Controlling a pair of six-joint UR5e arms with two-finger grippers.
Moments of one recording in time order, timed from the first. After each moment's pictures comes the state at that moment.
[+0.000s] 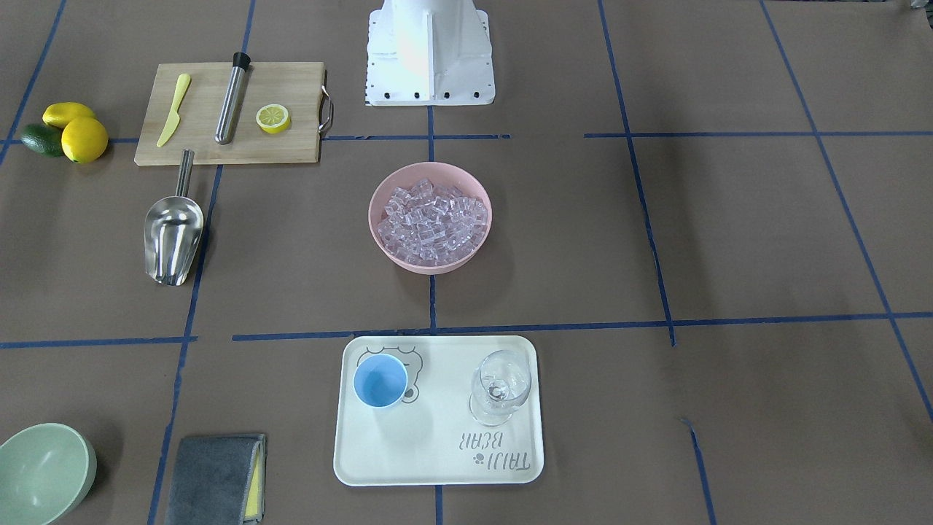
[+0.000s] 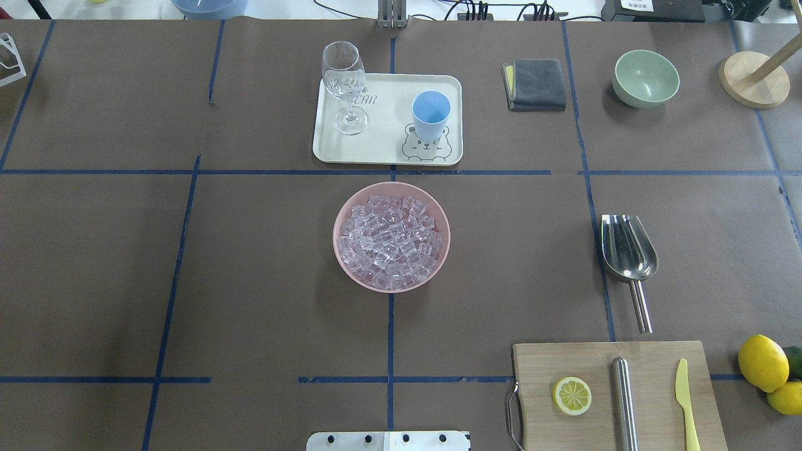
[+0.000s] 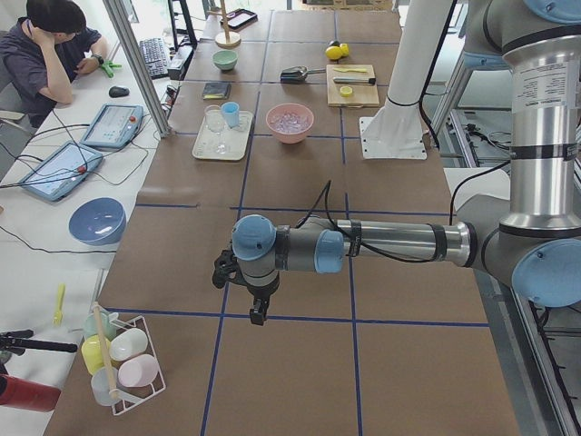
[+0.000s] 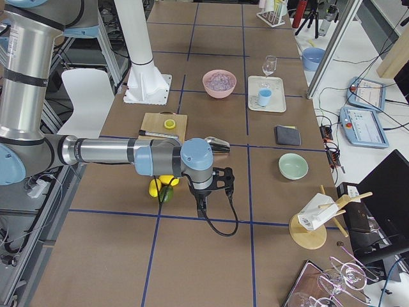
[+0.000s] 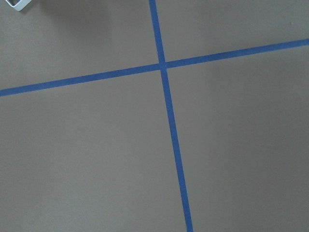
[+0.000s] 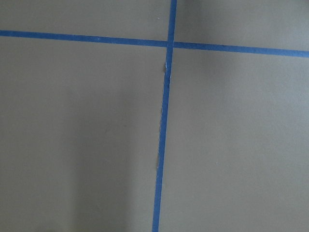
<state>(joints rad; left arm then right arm) -1.55 -1.48 -1.69 -1.57 -2.37 0.14 1.60 -1.84 1.88 -1.56 2.36 -0.05</state>
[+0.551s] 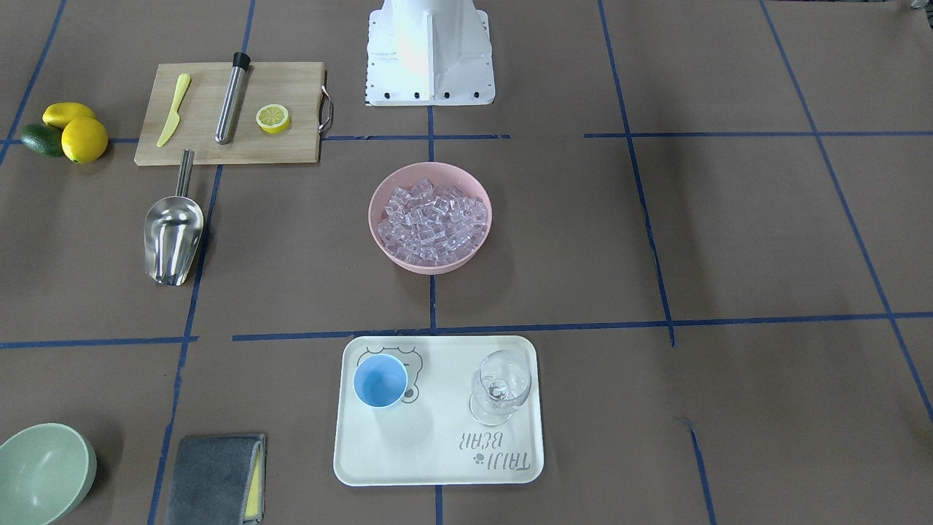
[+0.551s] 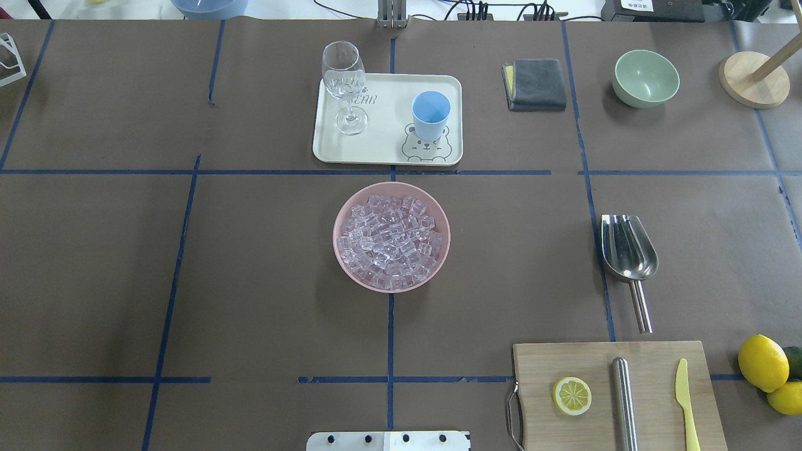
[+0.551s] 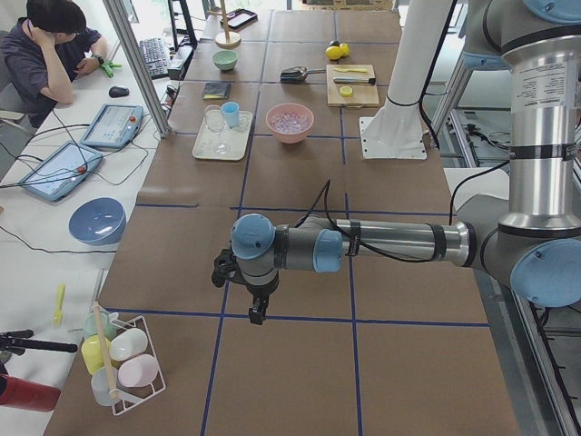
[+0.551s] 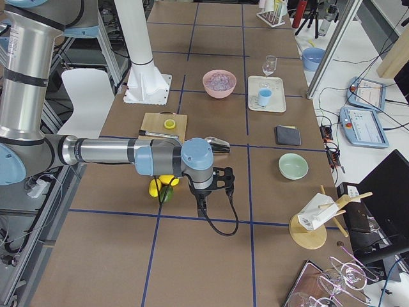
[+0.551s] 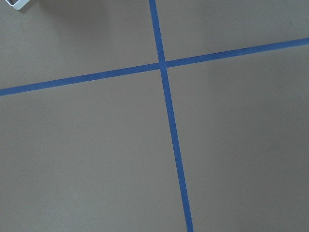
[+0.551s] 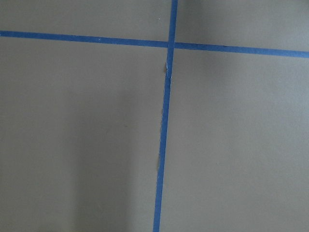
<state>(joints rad) -1.55 -1.48 -1.69 -1.58 -2.37 0.14 1.59 -1.83 1.88 -1.56 2.36 -0.04</state>
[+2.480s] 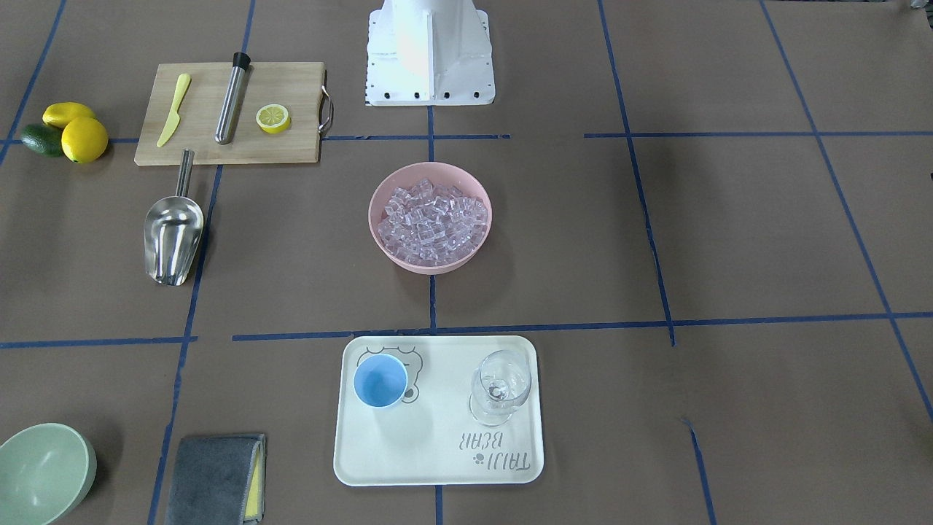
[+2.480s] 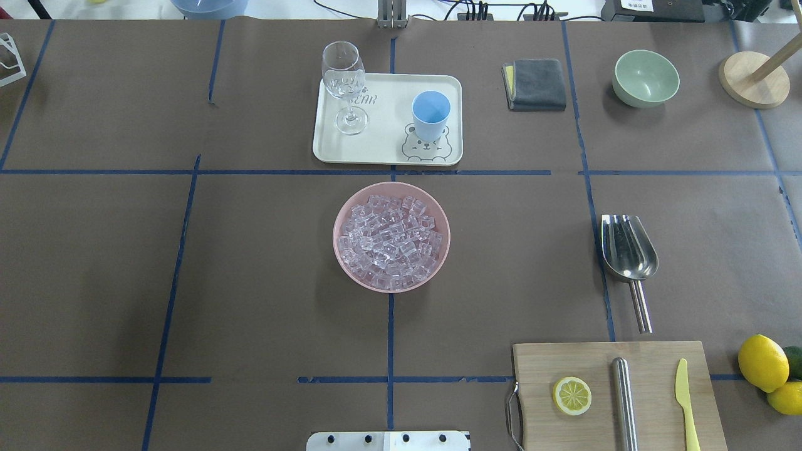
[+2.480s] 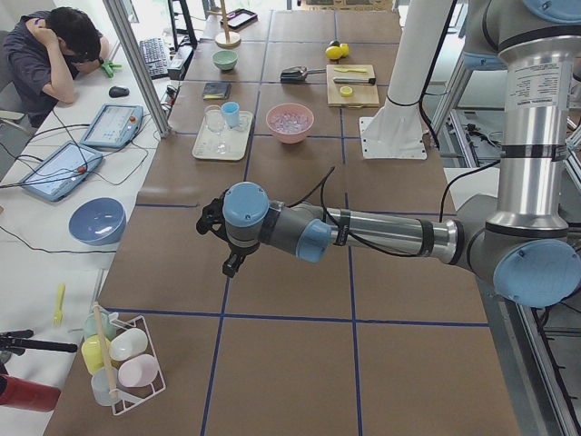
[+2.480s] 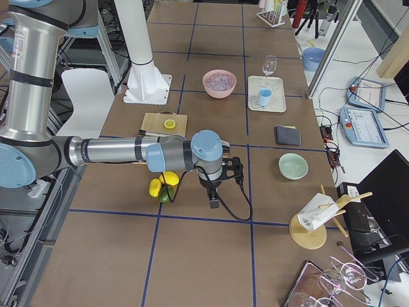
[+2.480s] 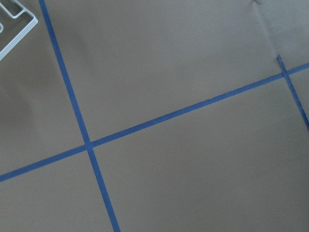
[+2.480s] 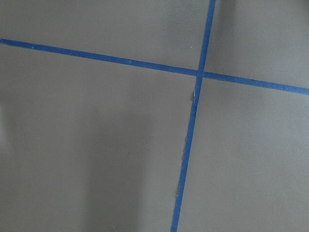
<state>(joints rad) -1.54 -1.54 -1.70 -1.90 -2.54 0.12 1.54 -1.79 1.87 -1.50 2.37 -0.04</state>
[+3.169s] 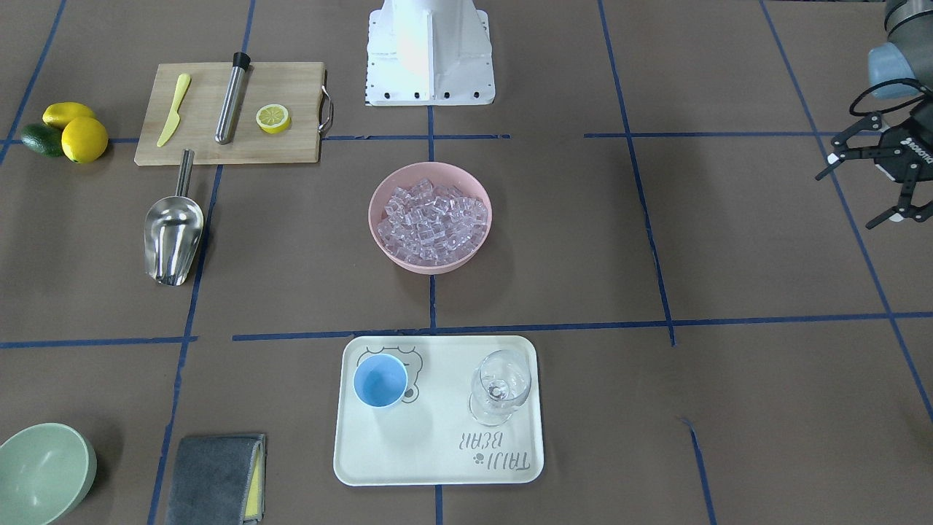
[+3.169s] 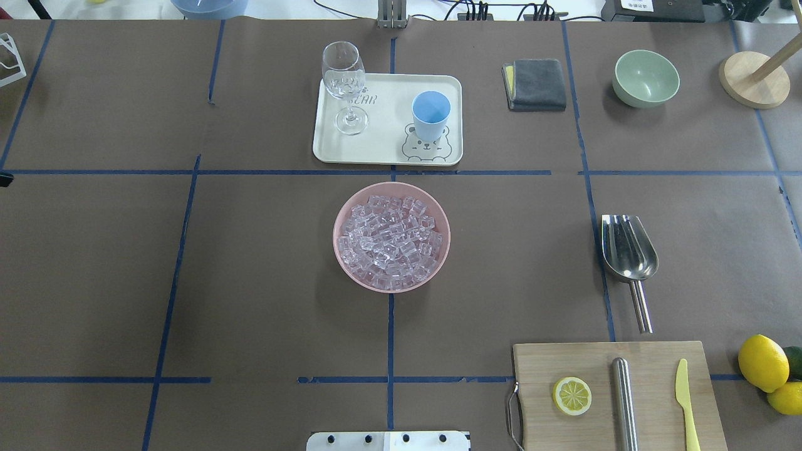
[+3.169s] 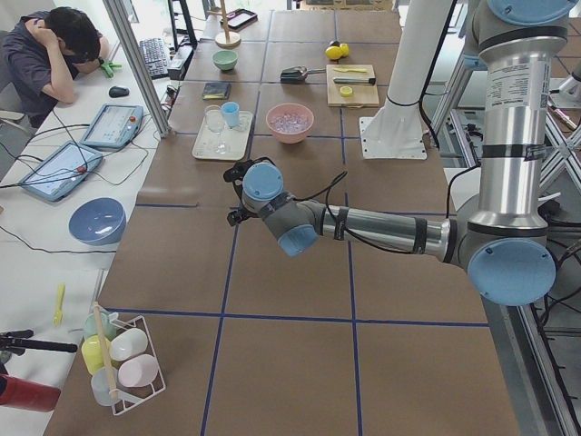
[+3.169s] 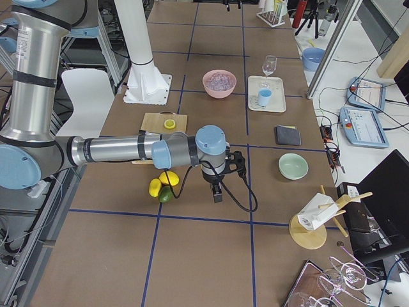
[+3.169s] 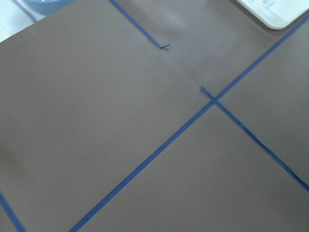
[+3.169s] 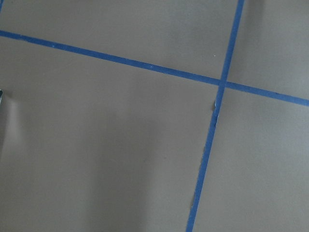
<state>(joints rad) -1.27 -1.55 -1.70 -2.44 -2.54 0.10 1.48 -1.77 1.88 -1.47 2.37 -0.04</state>
